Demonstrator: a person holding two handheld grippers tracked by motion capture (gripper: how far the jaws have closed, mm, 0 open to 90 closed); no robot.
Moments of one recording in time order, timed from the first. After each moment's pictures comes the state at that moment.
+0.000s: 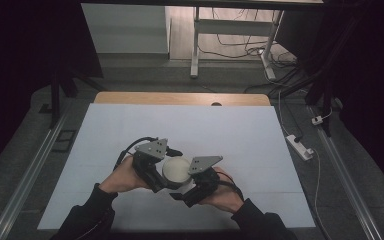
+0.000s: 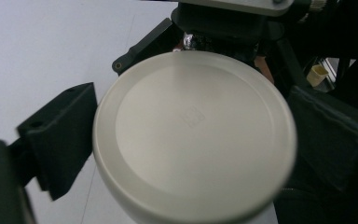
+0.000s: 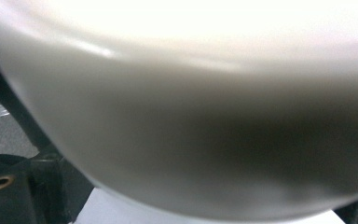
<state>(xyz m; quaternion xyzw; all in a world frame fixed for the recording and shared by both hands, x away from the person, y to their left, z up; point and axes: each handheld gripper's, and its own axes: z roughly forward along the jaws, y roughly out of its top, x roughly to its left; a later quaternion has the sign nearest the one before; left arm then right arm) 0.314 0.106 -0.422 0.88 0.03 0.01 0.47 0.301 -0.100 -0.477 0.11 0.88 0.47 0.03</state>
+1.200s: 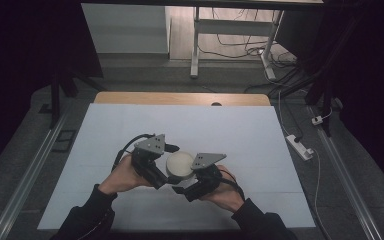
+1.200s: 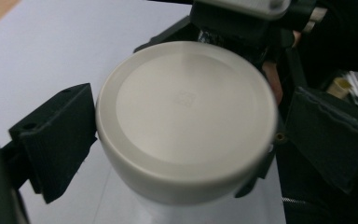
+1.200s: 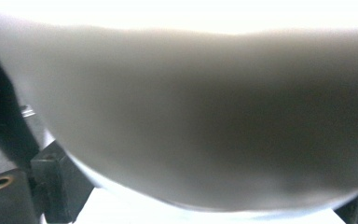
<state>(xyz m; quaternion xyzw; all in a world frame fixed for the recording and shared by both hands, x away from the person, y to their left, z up) 0.317 0.109 -0.419 0.88 0.08 0.02 0.47 0.308 -0.105 -0.477 0.15 0.87 0.47 0.06</state>
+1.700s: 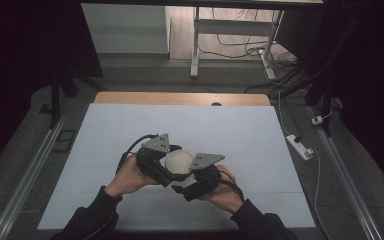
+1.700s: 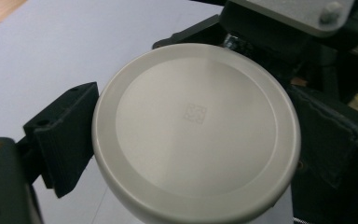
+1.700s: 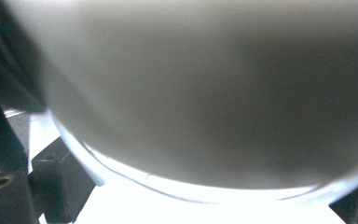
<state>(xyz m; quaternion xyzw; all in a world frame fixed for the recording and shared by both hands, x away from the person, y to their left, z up) 0.314 0.096 -0.420 0.87 0.15 0.05 0.46 0.307 -0.103 -0.477 0.16 0.87 0.46 0.09</state>
